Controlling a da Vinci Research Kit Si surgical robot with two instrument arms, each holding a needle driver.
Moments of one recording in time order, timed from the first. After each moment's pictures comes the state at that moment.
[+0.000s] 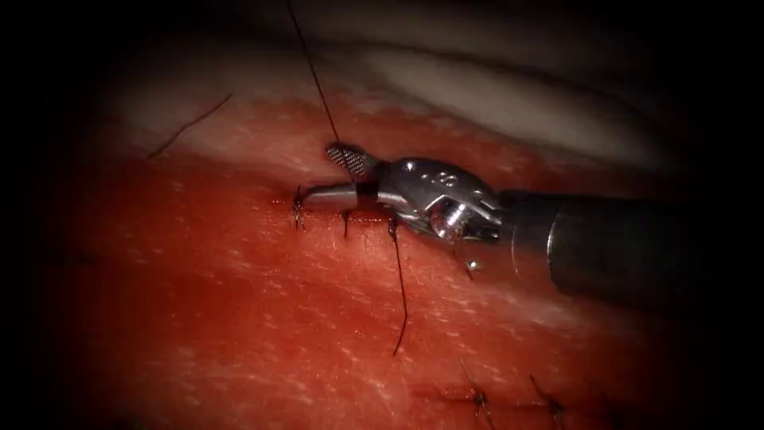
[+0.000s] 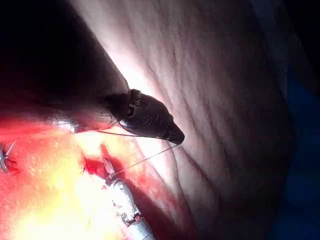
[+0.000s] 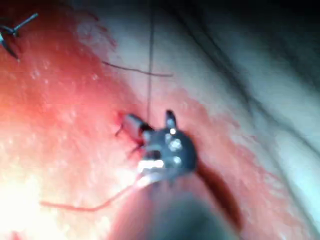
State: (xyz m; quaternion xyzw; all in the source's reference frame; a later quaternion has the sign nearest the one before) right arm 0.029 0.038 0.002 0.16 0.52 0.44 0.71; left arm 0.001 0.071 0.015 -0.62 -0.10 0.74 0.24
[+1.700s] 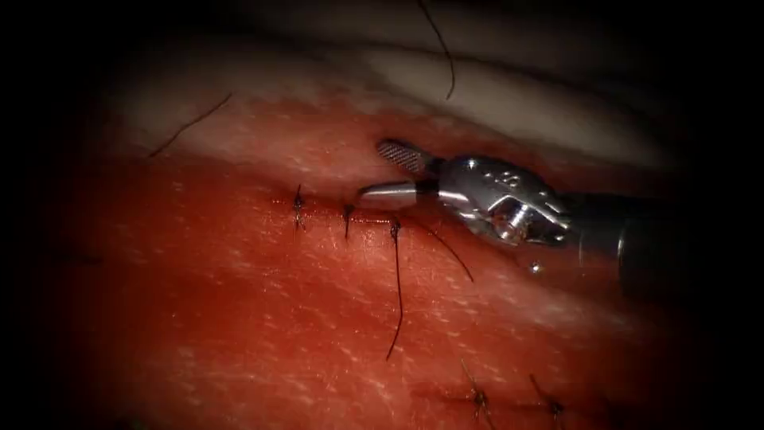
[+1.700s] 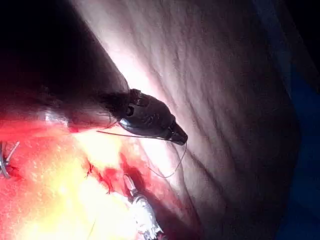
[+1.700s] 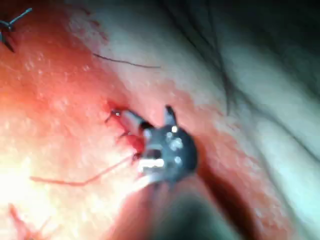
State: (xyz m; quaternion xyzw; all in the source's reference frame) right arm 0.022 0.039 -0.002 0.09 0.53 0.45 0.71; left arm -0.001 0.069 0.019 -0.60 -0.06 0.76 0.24
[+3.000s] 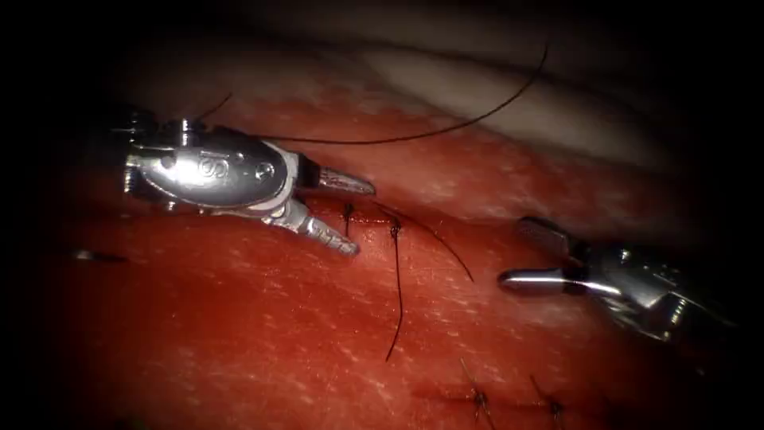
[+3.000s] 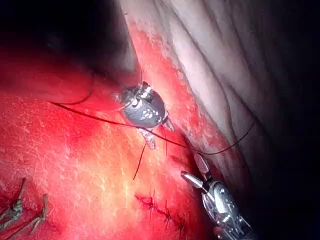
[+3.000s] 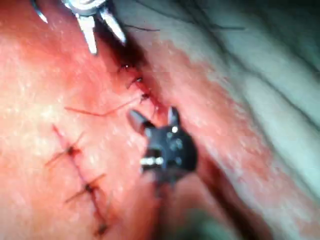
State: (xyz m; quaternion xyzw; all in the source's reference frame) right arm 0.012 0.033 -0.008 0.06 0.51 0.46 0.72; left arm -0.016 0.043 0.033 -0.48 -0.15 0.86 0.04
